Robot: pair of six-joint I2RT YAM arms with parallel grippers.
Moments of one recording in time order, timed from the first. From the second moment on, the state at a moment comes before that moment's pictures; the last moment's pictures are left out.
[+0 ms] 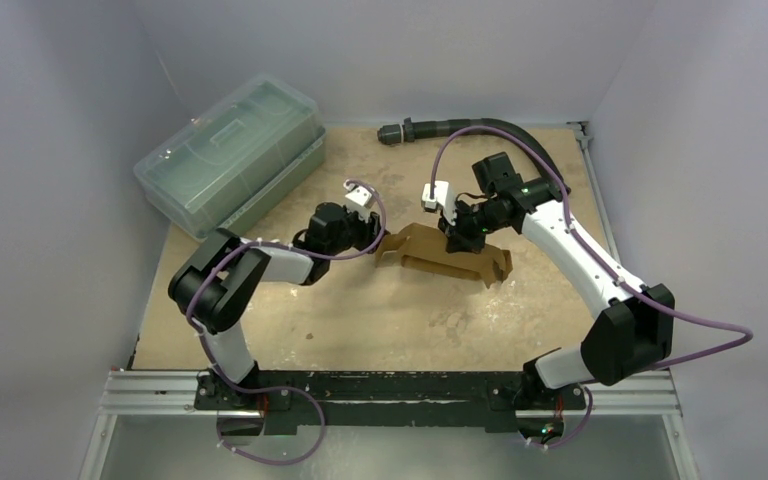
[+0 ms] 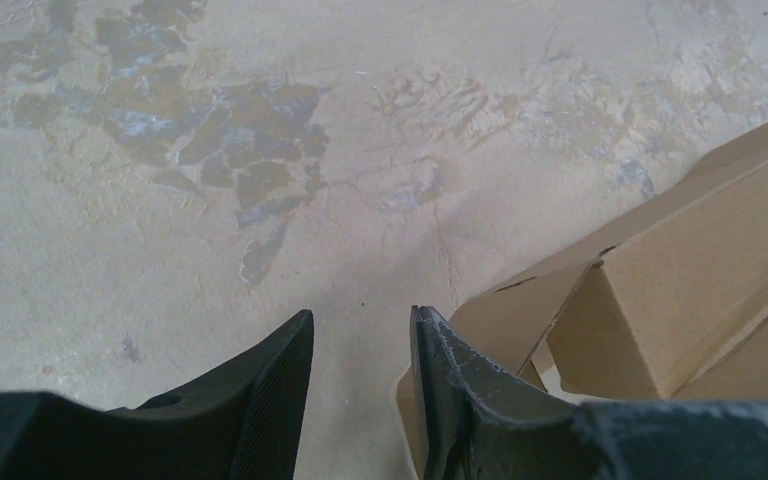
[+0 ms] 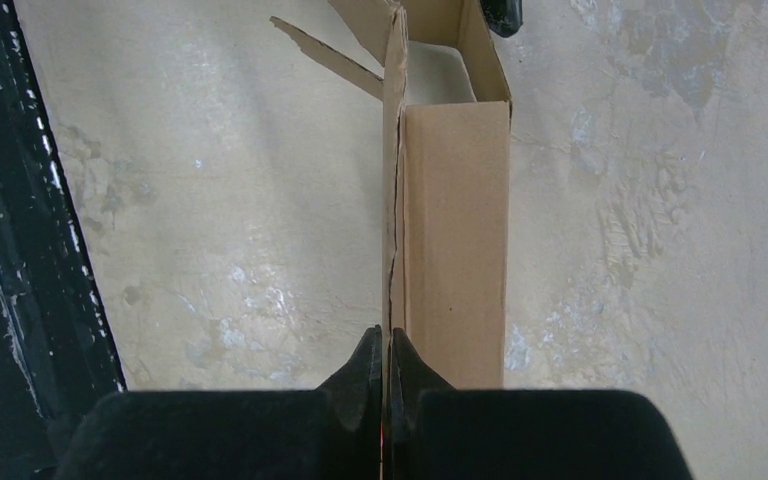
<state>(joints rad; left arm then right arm) -0.56 1.78 0.74 0.69 0.21 -0.17 0.40 1.43 1.28 -0.96 -0.53 -0.79</state>
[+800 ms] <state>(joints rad) -0.56 1.81 0.57 0.97 0.36 -0.18 0.40 1.47 1.29 -0.98 -0.55 -0.81</state>
